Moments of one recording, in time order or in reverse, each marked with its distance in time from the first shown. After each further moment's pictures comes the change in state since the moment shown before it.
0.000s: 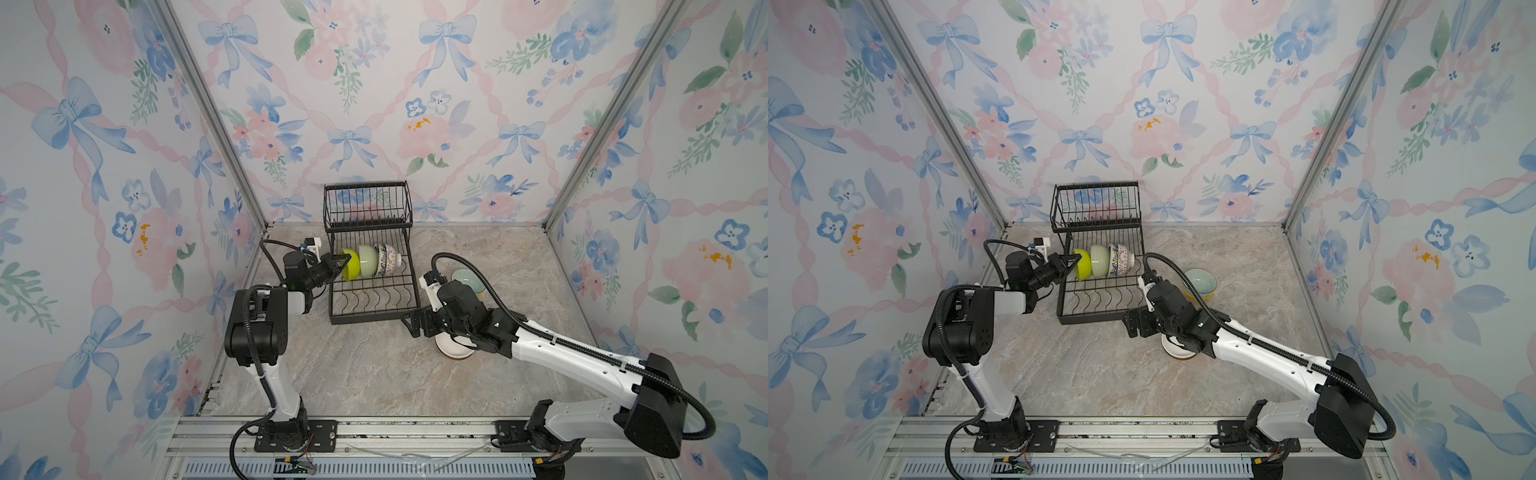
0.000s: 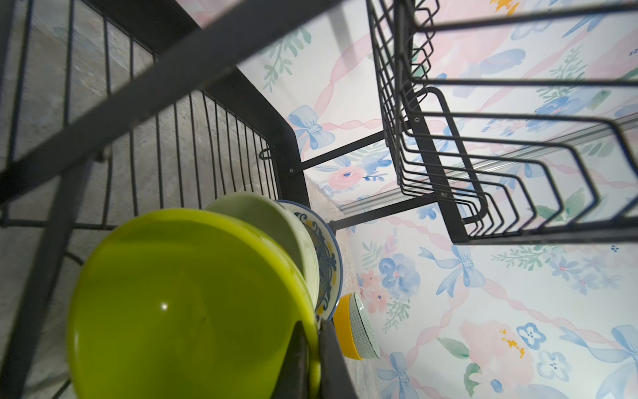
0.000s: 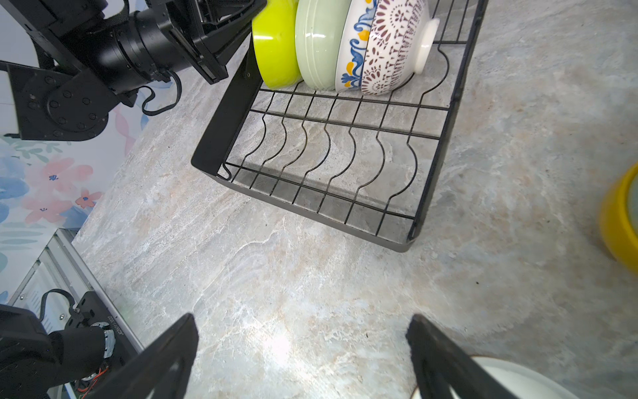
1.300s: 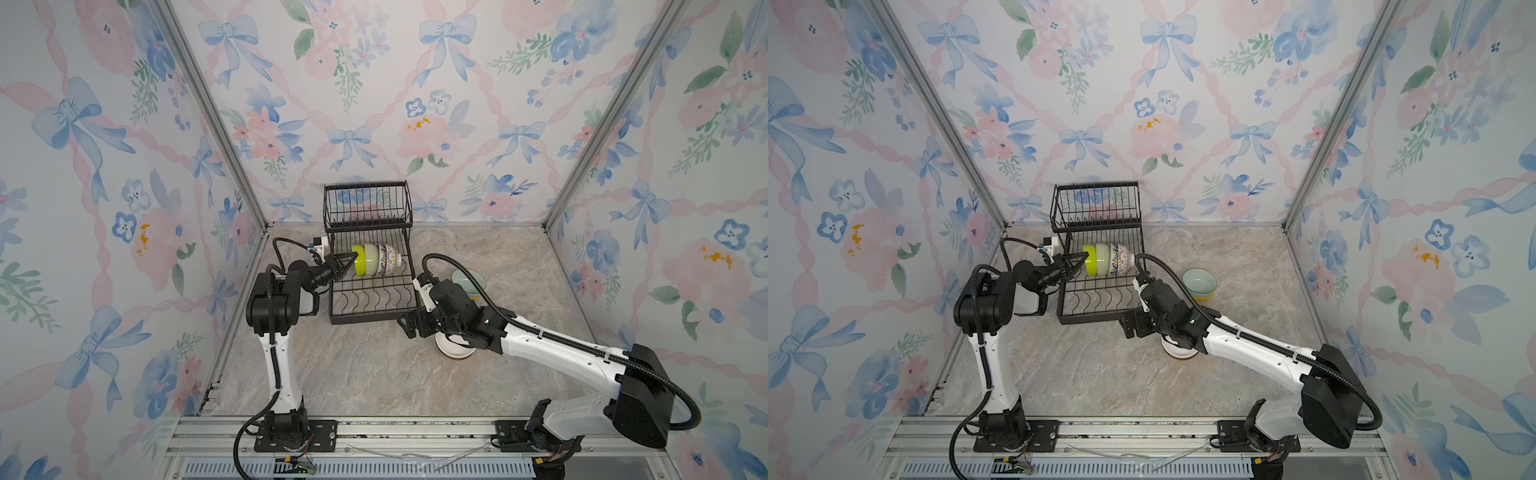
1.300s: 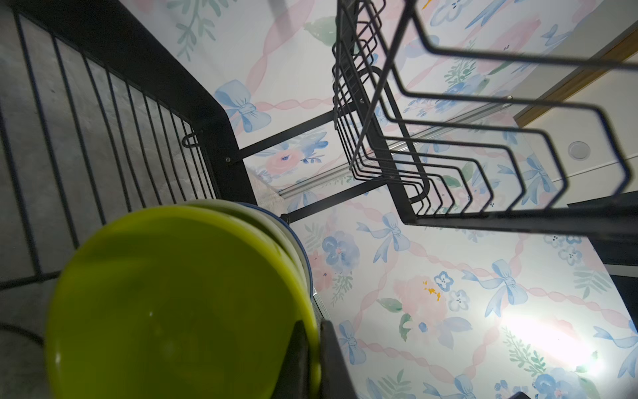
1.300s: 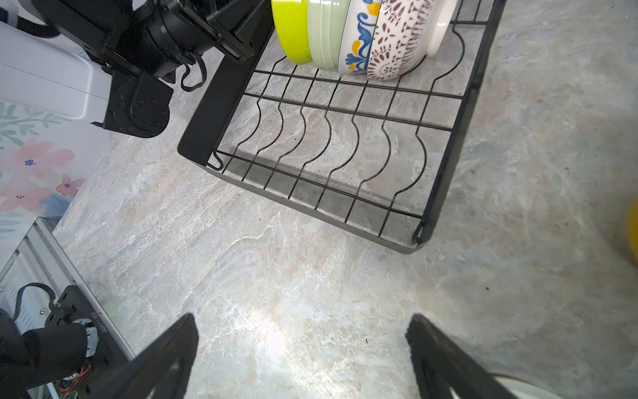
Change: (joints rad) left arm -0.007 0.343 0.119 0.616 0.190 -0.356; right arm 0.003 0.072 0.027 0.002 -0.011 -0.023
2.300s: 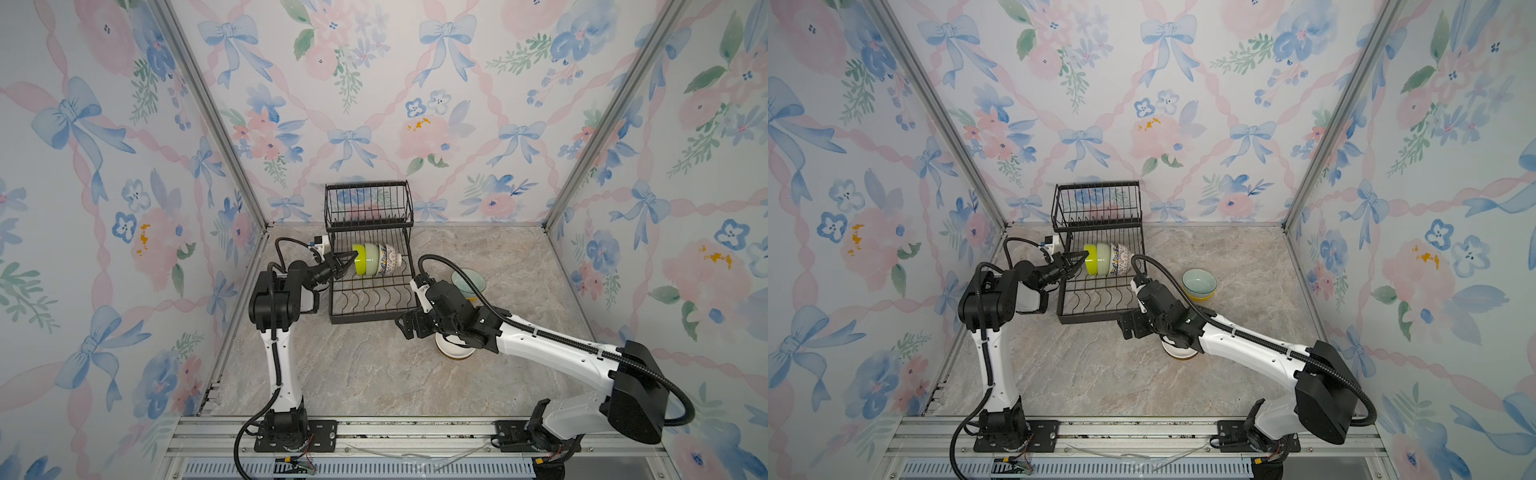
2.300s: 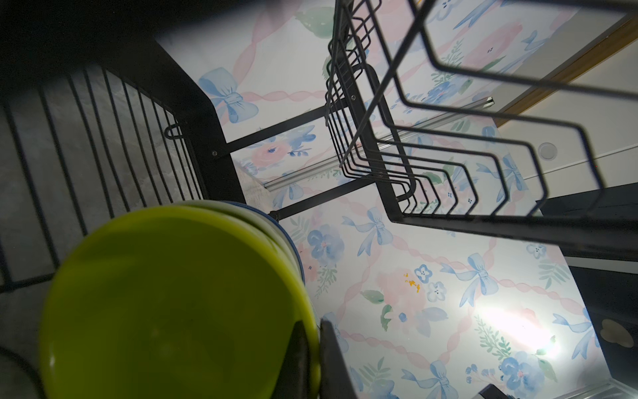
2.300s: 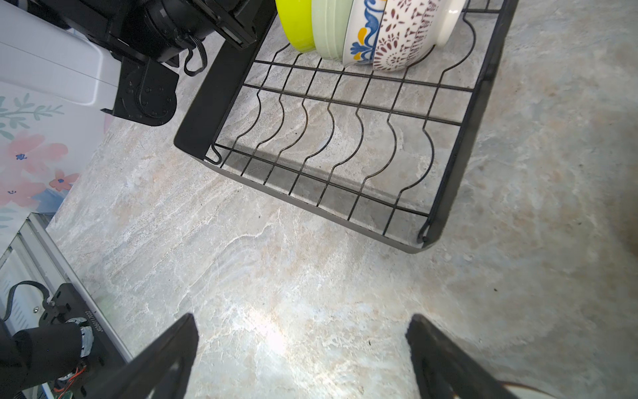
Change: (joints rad) left arm 0.009 0.063 0.054 0.068 0.047 -0.106; right arm 0.014 0.027 0.005 0.002 0.000 0.000
